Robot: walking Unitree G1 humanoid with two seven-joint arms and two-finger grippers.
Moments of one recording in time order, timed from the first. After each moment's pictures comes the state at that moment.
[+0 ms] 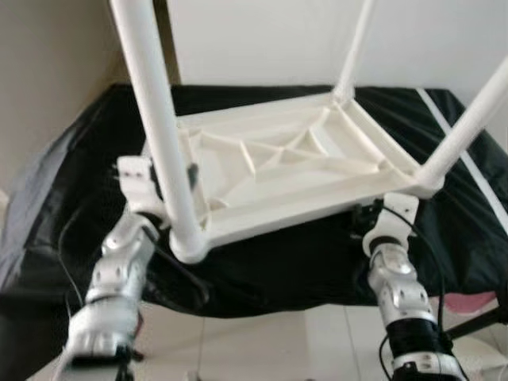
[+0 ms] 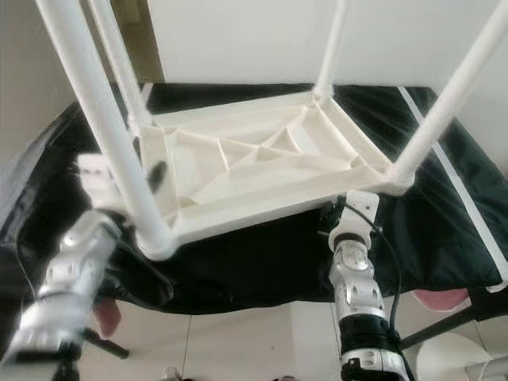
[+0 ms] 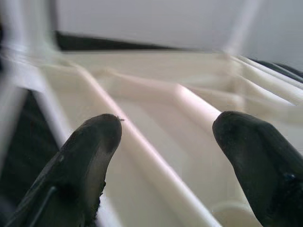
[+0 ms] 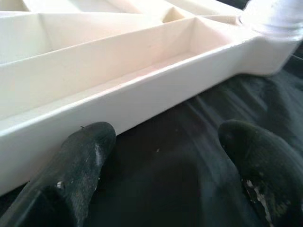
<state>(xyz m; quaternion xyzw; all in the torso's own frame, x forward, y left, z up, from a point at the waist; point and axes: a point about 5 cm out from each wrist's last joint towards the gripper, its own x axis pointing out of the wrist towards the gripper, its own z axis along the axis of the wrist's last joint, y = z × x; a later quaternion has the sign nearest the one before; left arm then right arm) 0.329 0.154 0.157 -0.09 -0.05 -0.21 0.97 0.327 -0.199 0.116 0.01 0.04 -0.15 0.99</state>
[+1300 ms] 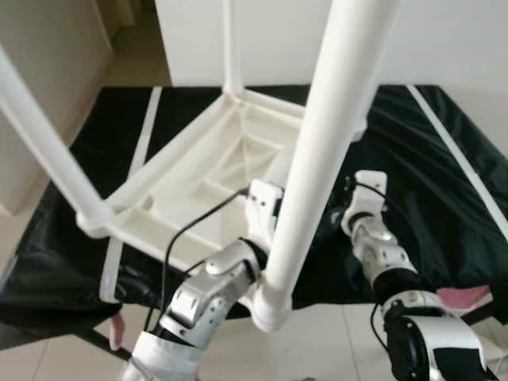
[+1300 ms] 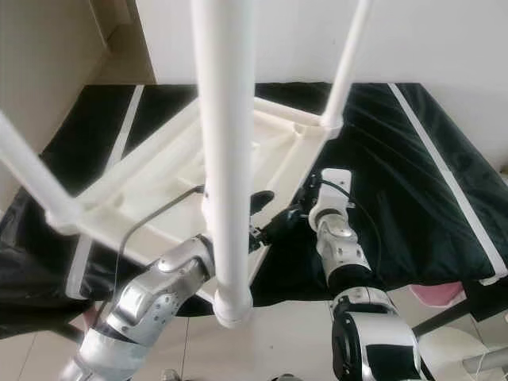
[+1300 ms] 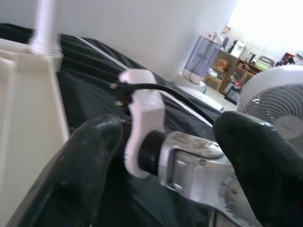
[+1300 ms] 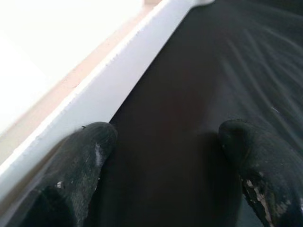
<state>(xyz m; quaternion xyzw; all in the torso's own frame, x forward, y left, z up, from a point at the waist) 0.258 0.003 0.184 -0.16 -0.03 -0.50 0.85 0.375 -0.163 0.119 0.00 0.07 0.00 1.00</state>
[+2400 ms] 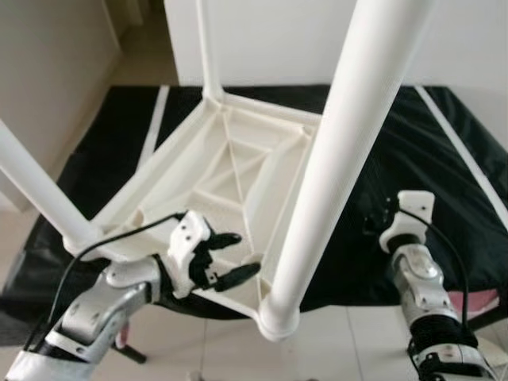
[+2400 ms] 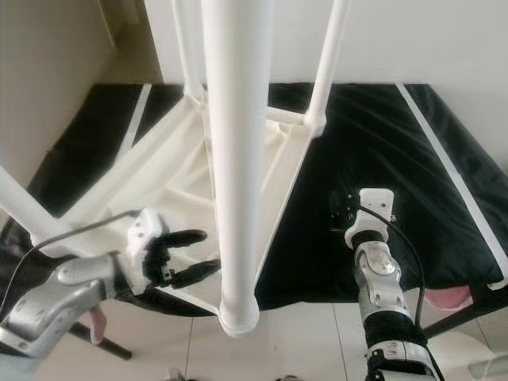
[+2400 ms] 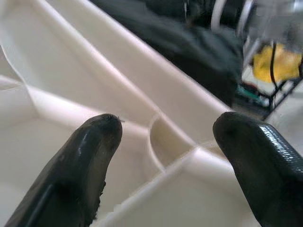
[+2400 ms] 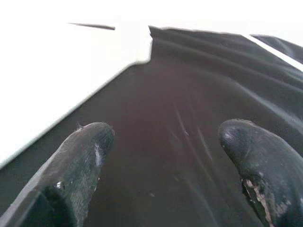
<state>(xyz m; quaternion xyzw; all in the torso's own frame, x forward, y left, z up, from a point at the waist) 0.248 0.136 0.150 0.07 0.08 -0.55 0.83 0.325 -0.222 0.127 -0.03 -0.07 -0.03 1.00</state>
